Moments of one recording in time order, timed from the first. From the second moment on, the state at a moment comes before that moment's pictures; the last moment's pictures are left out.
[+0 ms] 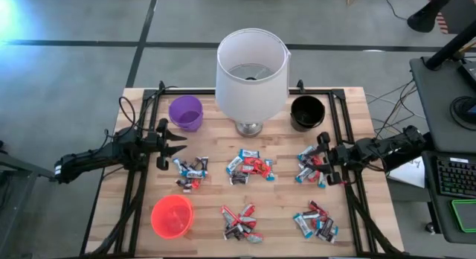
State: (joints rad) left arm 0.23 0.00 0.03 0.06 0.18 0.04; right arm 0.32 0.02 0.01 0.09 0.16 -0.09
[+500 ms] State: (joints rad) left arm 0.23 0.00 0.03 0.06 0.18 0.08; right arm 0.32 0.02 0.01 0.13 0.16 0.07
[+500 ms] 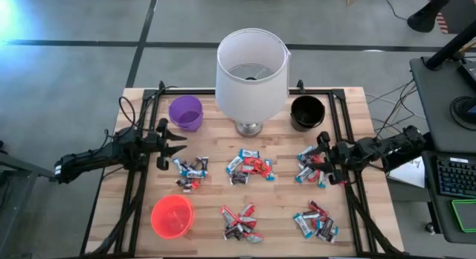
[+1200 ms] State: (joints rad) left arm 0.23 0.00 0.03 0.06 0.17 0.17; right arm 0.32 0.02 0.01 0.14 0.40 0.36
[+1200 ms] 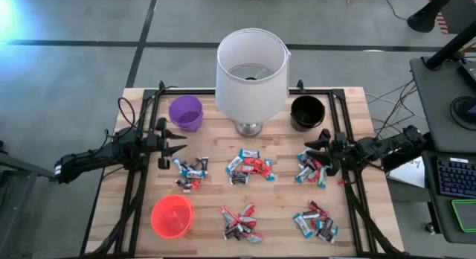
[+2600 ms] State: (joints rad) left arm 0.23 0.02 0.03 0.09 0.12 -0.11; right arm 0.32 0.02 0.01 0.14 0.66 0.50
